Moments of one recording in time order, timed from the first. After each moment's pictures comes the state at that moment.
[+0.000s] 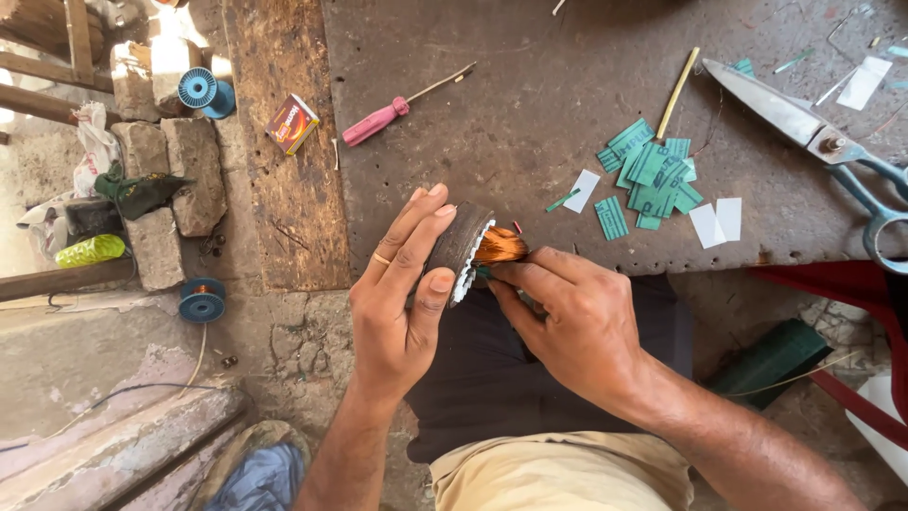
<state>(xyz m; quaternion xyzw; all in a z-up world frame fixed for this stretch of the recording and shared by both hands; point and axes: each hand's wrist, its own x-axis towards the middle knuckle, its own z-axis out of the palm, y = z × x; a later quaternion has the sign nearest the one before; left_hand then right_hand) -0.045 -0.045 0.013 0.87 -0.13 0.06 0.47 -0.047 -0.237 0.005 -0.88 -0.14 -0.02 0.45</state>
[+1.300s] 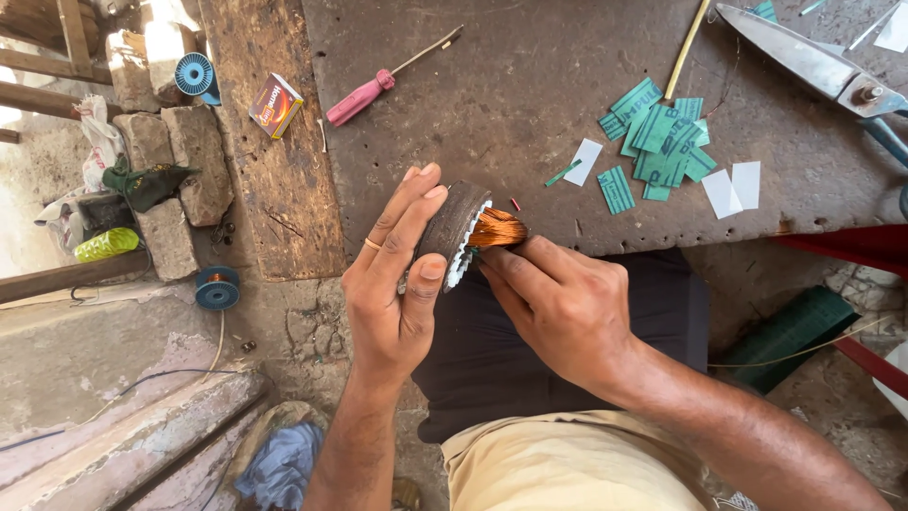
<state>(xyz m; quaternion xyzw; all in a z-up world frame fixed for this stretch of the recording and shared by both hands) -0.047 -0.045 0.006 0.86 -0.13 0.05 0.49 -0.061 -0.232 -0.010 -0.90 -0.16 -0.10 0.40</state>
